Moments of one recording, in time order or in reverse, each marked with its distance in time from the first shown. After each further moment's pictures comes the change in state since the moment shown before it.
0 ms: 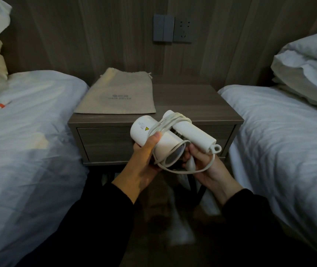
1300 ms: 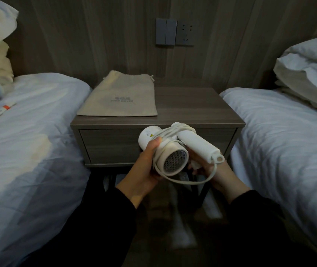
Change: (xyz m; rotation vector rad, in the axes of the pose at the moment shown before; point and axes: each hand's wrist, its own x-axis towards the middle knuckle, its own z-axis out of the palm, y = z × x) left_hand -0.015 -0.005 0.006 0.112 -0.081 -0.042; right_hand -0.001 -0.016 0.002 -0.511 0.333 0.078
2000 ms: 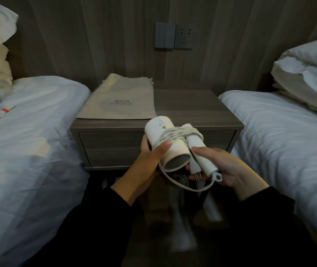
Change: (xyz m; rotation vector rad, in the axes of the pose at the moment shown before) left_hand -0.003 0.016 0.011 0.254 0.045 0.137; right_hand -0.022 -0.042 -0.009 0.108 -0.175 0.259
